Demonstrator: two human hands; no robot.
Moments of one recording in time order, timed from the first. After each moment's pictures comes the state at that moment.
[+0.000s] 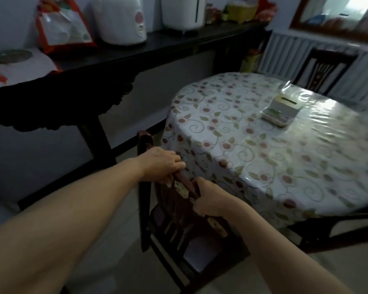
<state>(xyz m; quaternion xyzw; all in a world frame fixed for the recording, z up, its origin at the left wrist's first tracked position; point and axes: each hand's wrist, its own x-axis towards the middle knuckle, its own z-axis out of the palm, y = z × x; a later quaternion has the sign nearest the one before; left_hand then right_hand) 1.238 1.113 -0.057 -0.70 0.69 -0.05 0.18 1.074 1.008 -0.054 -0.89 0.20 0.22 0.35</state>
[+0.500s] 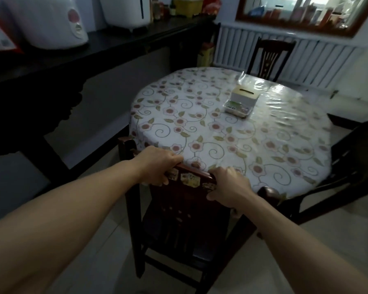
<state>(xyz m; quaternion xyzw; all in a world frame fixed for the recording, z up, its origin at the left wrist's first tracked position) 1.249 1.023 -0.053 -0.70 0.70 -0.02 0.09 1.053 0.926 -0.048 -0.92 0.36 0.06 0.13</state>
